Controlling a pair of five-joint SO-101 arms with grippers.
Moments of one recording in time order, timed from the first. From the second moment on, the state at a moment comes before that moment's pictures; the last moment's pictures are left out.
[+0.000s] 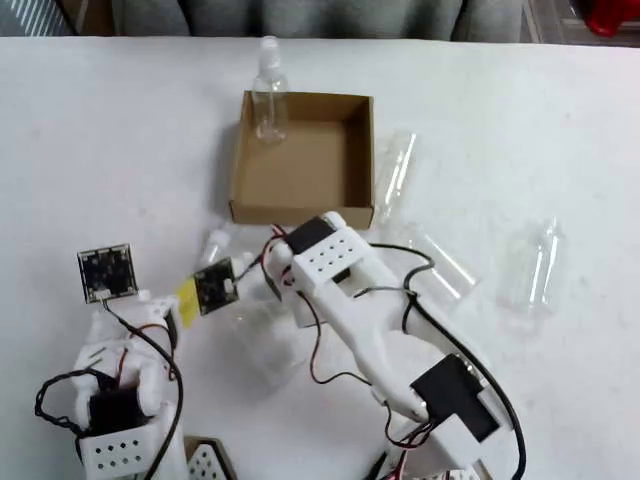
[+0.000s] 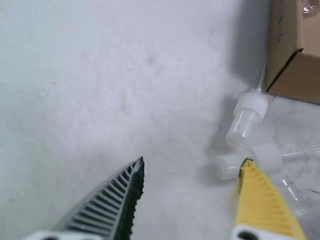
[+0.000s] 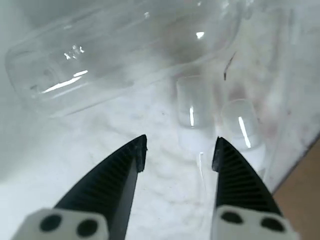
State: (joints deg) left arm -17.8 -103.4 97.1 57.8 2.8; right arm -39.2 0.5 23.9 69.8 71.1
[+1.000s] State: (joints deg) left arm -15.7 -103.4 97.1 57.8 2.5; right arm -37.2 9.0 17.8 67.7 62.6
